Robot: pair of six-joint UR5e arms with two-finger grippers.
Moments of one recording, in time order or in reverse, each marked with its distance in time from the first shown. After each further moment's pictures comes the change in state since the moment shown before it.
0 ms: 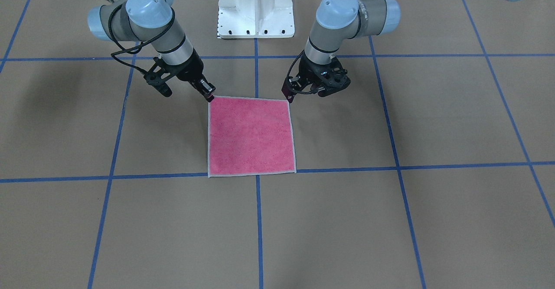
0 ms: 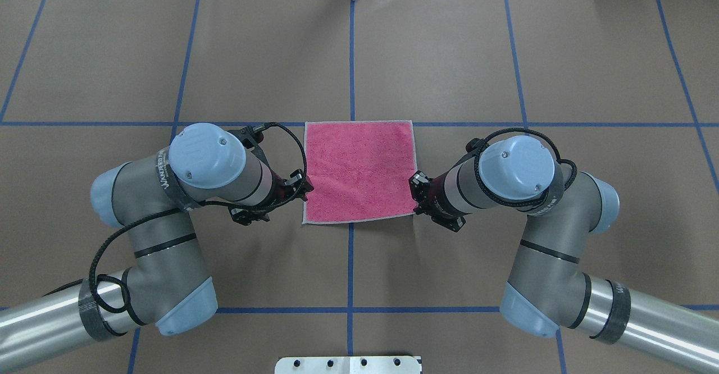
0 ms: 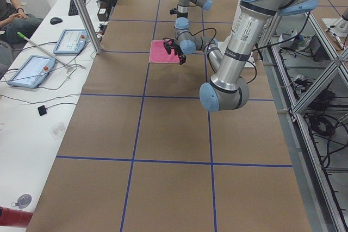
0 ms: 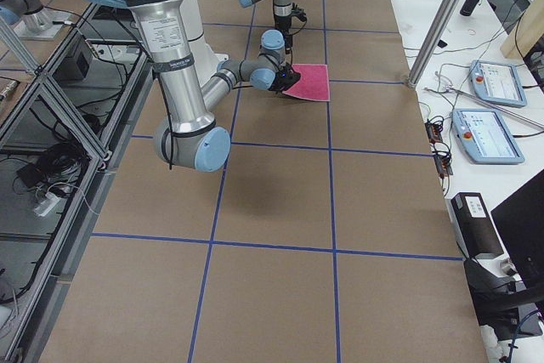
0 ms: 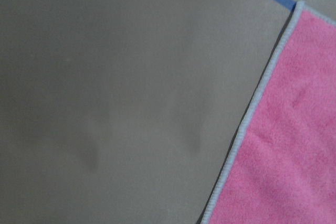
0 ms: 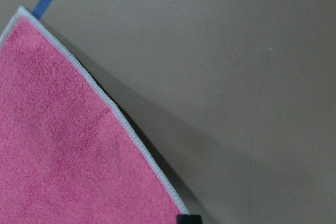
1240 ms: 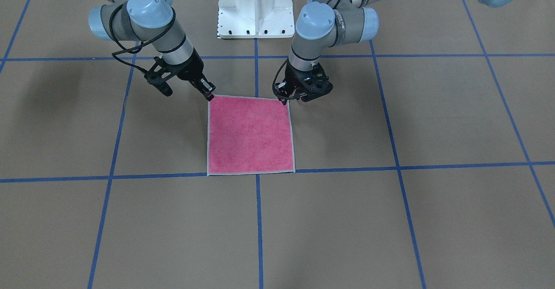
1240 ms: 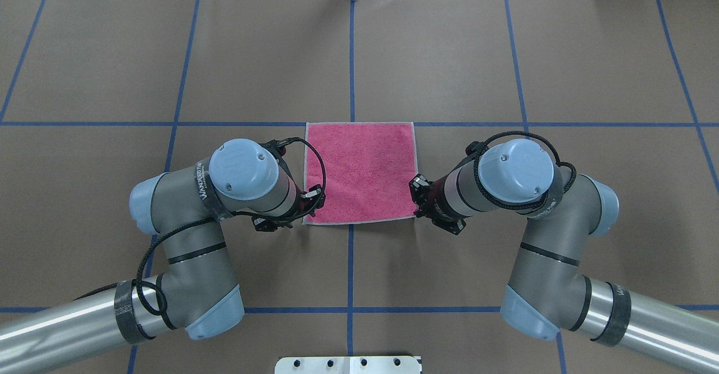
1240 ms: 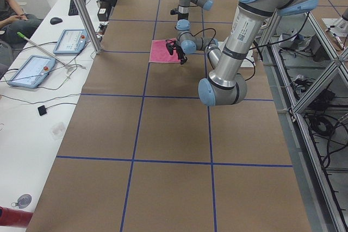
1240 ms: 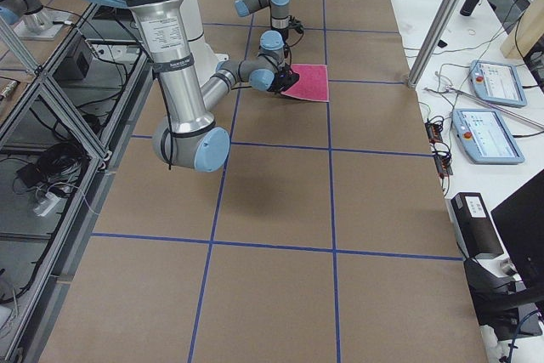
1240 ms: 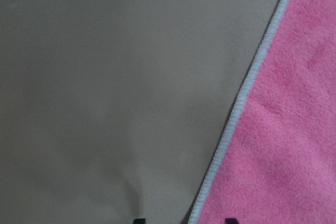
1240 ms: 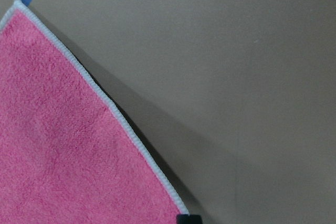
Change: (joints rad) left arm 0.037 -0.059 0.097 -0.002 0.011 0.003; right arm -0.004 -0.004 0.000 -0.001 0.001 -0.001
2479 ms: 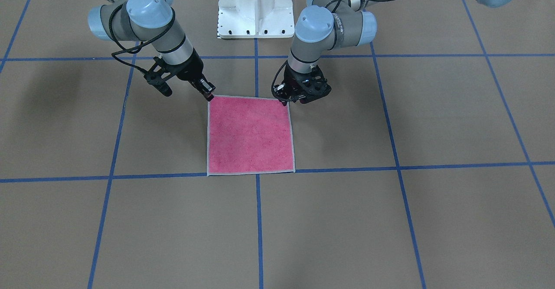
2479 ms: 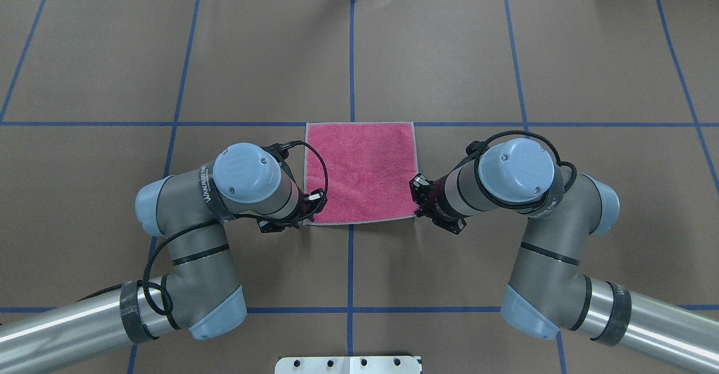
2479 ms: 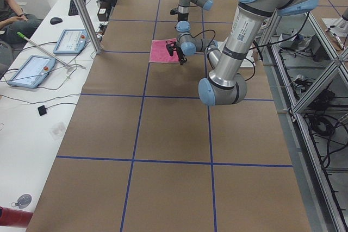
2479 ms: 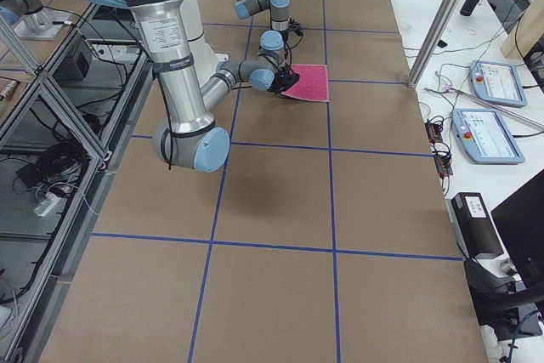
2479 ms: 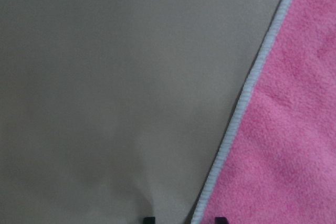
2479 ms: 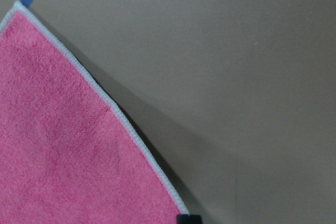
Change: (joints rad) left arm 0.005 -0.004 0.029 -0.040 0.000 -0.003; right arm 0.001 0.000 0.000 0.000 0.000 0.000
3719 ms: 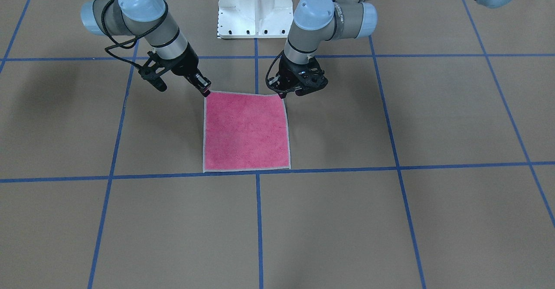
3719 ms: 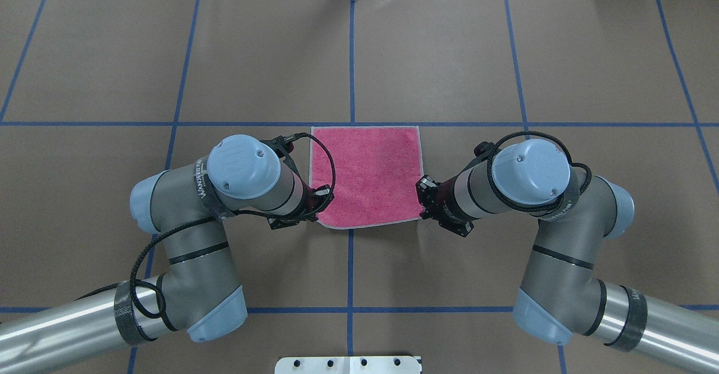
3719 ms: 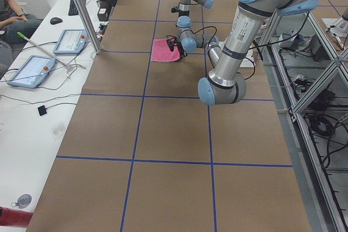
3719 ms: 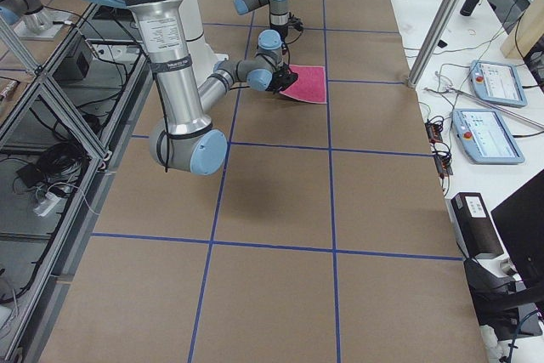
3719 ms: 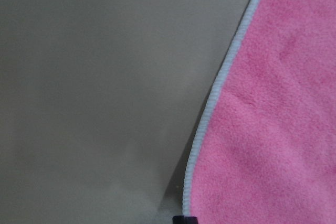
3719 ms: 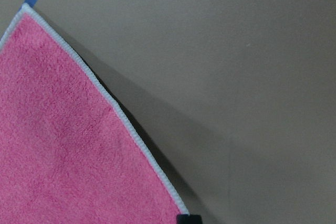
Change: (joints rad) left arm -0.009 -0.010 -0.063 0.011 -0.010 -0.017; right arm 0.003 -0.034 0.048 -0.001 0.010 0.000
